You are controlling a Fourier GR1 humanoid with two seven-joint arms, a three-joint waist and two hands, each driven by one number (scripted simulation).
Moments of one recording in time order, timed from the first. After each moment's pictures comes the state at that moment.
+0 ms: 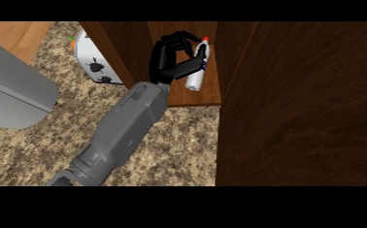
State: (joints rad) left arm -0.94 0.00 -0.35 -0.59 0.69 0.30 -0.62; right arm 1.08 -0.37 0.35 -2.49 -0.06 0.29 -0.52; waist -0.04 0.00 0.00
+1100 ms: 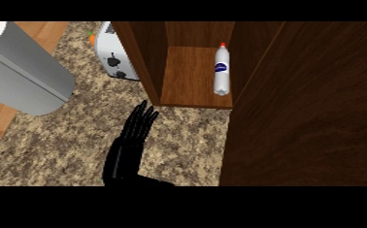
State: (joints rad) left arm -0.07 0.28 -0.68 -1.46 0.74 0.26 -0.64; right arm 1.09 -0.46 0.45 -2.49 0.00 0.26 -0.53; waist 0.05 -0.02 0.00
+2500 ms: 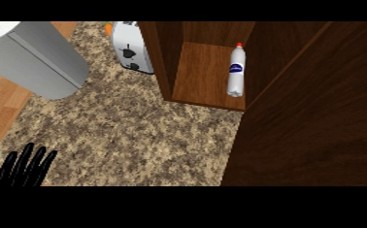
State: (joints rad) left arm 0.39 0.84 -0.44 -1.70 0.86 -0.20 -0.87; right arm 0.51 -0.58 0.64 -2.49 0.03 0.24 -0.17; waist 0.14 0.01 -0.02
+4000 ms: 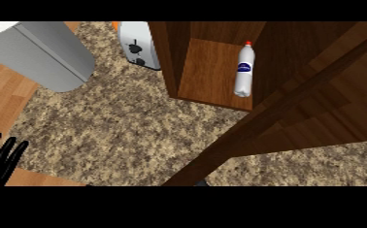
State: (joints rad) left arm 0.40 0.95 -0.31 -1.69 0.93 -0.30 -0.84; right arm 0.04 -0.28 0.69 -2.24 -0.35 0.33 0.31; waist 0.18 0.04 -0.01
